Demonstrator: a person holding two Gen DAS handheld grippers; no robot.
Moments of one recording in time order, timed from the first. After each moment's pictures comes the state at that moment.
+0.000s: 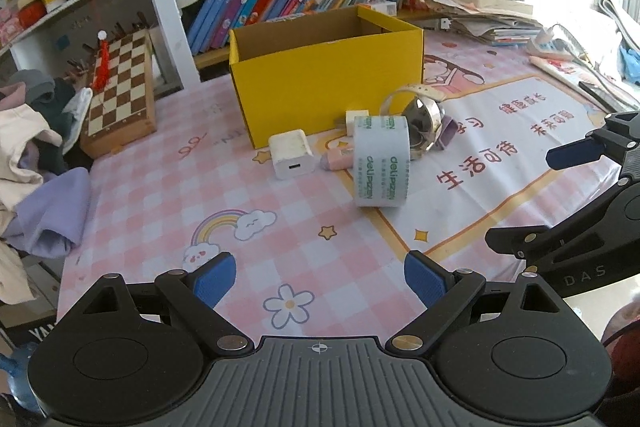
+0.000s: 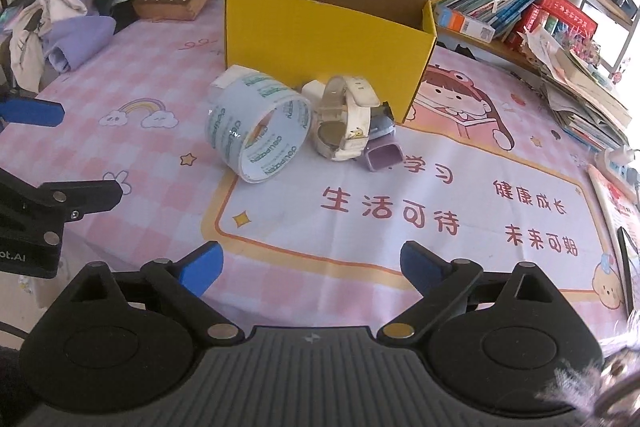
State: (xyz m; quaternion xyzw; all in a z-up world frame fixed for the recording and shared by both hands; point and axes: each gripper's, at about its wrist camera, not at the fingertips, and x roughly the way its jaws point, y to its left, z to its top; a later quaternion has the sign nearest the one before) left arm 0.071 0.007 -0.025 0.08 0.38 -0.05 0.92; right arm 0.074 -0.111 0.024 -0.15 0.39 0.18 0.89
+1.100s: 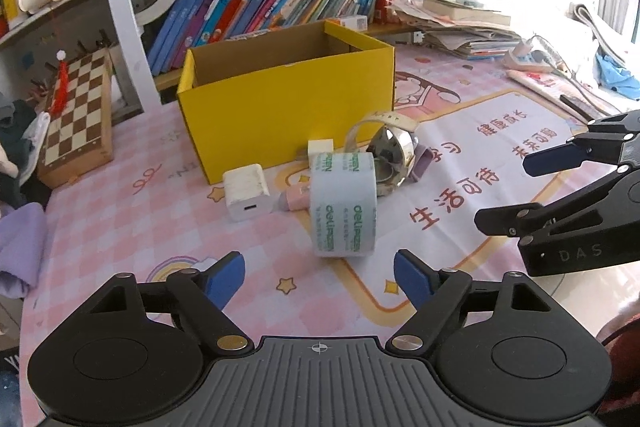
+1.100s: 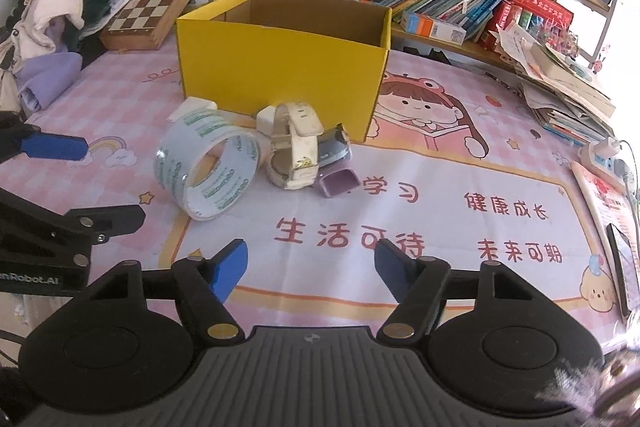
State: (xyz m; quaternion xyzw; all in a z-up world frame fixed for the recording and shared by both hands) left arm 0.112 -0.017 -0.032 0.08 0.36 -0.09 0.93; right arm 0.104 -0.137 0.035 -0.12 0.38 0.16 0.90
